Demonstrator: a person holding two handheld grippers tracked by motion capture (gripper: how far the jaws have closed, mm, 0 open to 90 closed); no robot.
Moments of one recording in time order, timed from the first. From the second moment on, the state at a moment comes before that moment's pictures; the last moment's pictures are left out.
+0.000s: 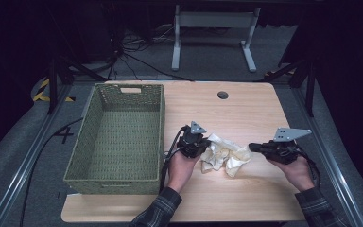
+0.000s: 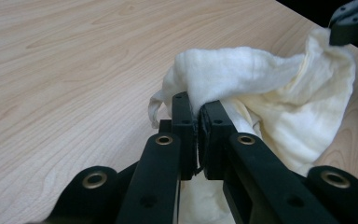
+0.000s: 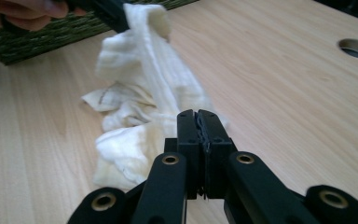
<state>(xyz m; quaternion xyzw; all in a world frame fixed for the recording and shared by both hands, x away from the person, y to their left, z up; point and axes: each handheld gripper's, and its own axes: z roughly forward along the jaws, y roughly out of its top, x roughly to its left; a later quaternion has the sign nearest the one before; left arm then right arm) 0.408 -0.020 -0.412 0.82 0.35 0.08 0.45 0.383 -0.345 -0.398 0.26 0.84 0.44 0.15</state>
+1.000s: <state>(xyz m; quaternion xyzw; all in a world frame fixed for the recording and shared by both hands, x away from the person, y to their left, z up) 0.399 -0.021 -0.414 0.84 0.35 0.09 0.41 0.391 -0.375 -0.407 0.31 0.84 0.42 0.16</state>
